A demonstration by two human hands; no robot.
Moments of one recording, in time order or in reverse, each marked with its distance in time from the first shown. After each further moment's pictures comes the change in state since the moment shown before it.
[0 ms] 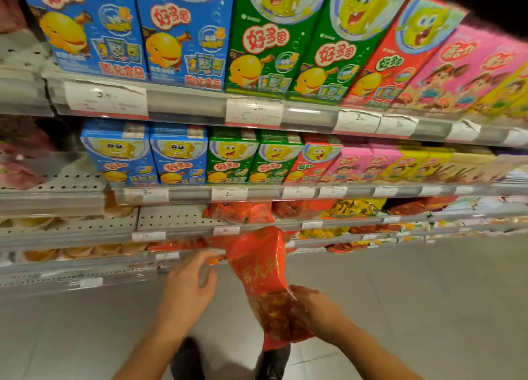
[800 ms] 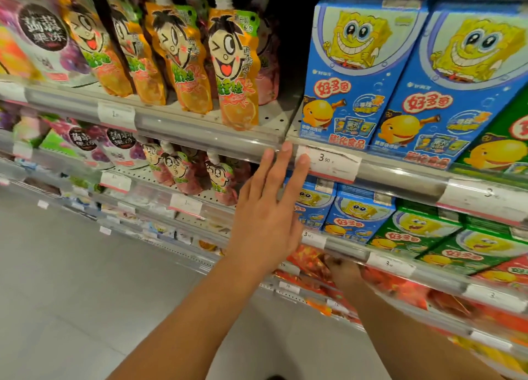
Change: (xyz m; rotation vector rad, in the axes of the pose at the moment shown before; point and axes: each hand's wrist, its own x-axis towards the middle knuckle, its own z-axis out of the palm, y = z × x) left_hand 0.083 0.033 -0.201 0.729 0.571 0.256; right_hand 0.284 -0.215 -0.022 0.621 0.023 0.017
